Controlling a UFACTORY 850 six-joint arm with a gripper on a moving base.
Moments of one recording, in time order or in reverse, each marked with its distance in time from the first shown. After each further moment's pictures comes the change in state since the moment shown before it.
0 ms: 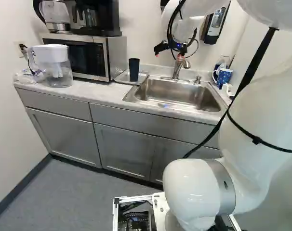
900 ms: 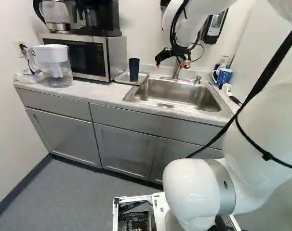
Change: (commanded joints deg) arm -0.6 5.6 5.3 0.0 -13.7 0.0
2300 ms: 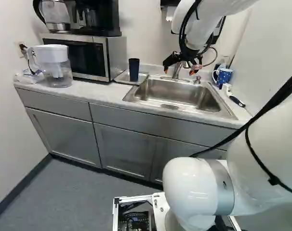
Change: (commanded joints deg) arm -4.2 6.9 6.0 0.0 -2.9 0.0
